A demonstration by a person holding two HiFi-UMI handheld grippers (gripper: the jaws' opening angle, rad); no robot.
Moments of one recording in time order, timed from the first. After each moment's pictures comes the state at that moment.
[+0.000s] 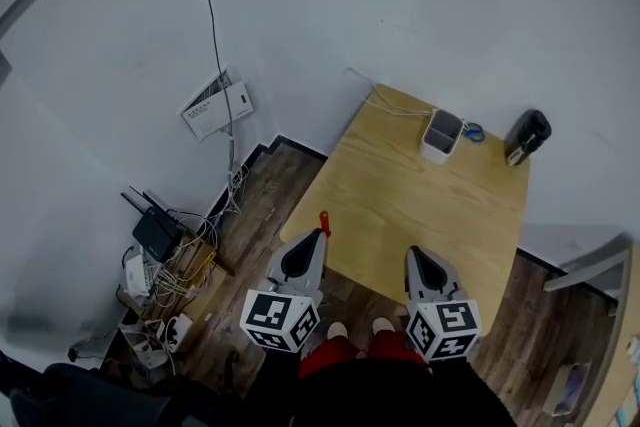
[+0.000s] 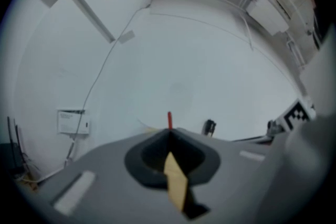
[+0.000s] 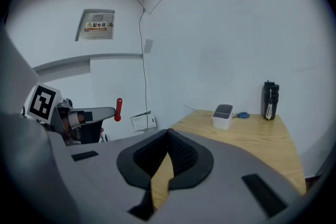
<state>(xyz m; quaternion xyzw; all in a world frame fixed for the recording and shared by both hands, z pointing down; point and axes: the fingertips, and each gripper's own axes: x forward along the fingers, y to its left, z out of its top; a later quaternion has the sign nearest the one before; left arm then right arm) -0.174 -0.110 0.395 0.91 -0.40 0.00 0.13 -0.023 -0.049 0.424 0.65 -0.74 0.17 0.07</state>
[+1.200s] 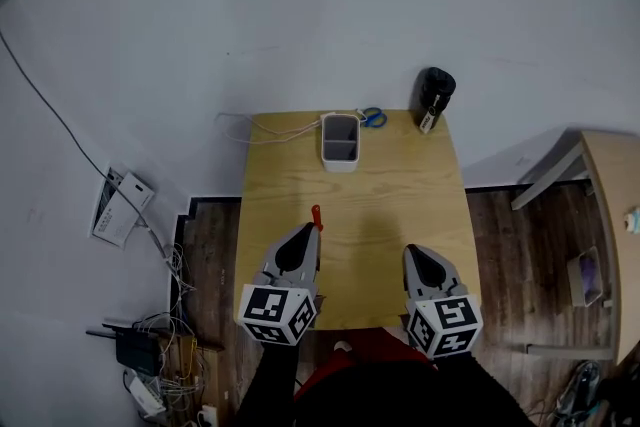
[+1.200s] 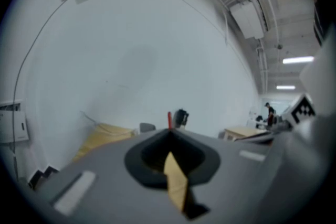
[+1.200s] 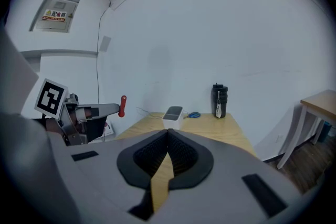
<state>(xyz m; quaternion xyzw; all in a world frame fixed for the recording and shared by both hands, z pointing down) 0.000 -0.188 0.408 0.98 -0.18 0.05 0.12 0.097 -0.049 0.434 0.80 -0.56 0.19 0.05</state>
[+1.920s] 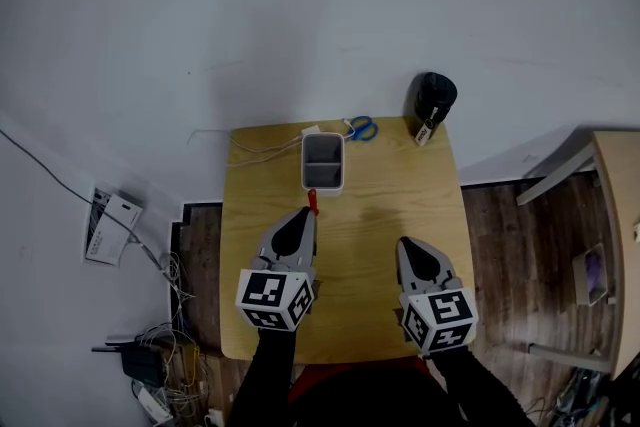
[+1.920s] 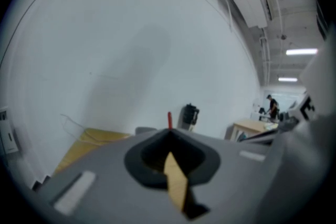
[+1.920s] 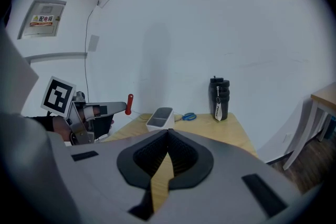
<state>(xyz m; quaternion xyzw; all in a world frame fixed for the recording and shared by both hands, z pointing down) 0.108 -0.252 0.426 0.97 -0.18 0.09 0.10 0.186 -0.107 0.454 0.79 -0.56 0.22 0.04</state>
